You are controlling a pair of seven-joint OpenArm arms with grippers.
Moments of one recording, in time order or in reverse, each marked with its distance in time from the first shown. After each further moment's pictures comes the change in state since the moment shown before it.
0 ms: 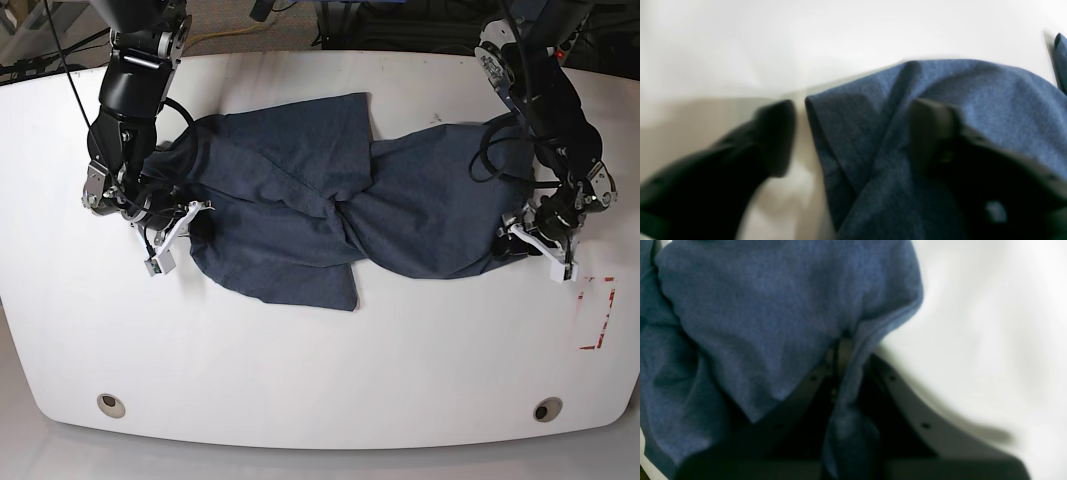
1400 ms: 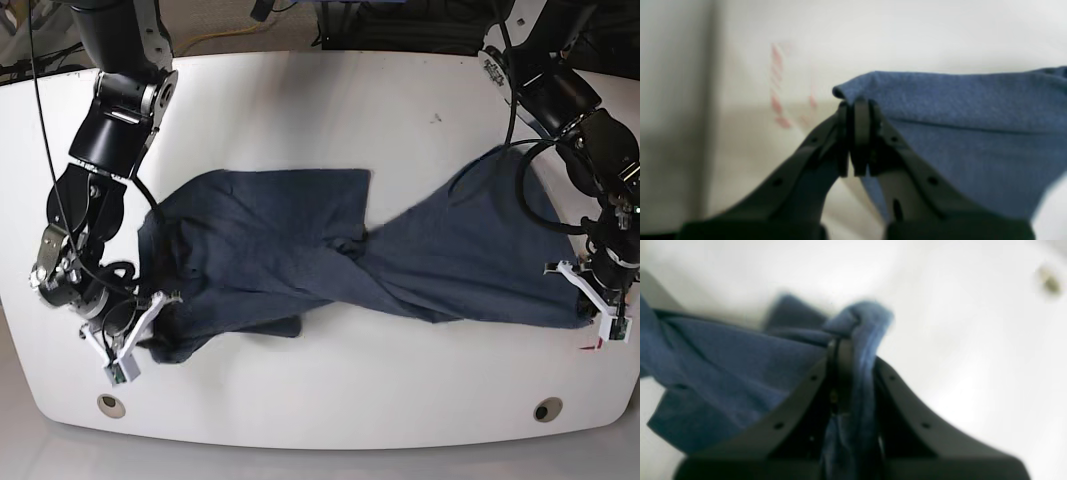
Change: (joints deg) left arm -2.8 -0.8 4.3 42.8 1.3 0.1 20.7; right arm 17.2 2.4 -0.1 17.1 -0.2 0.2 -11.8
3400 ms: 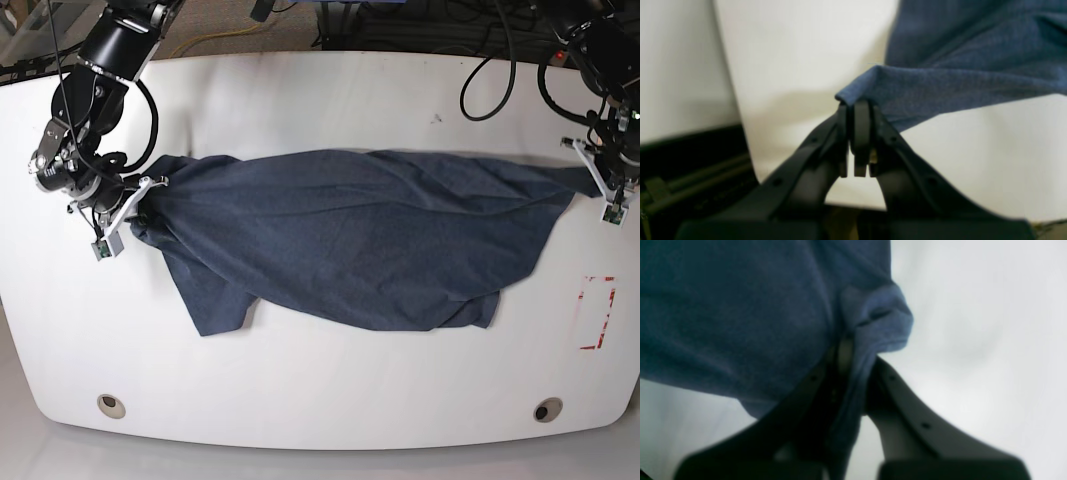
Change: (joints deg) left arm 29.3 -6.7 -4.0 9.4 -0.5 -3.5 6.9; right arm -27.6 -1.6 11.8 10.8 1.0 0.0 -4.3
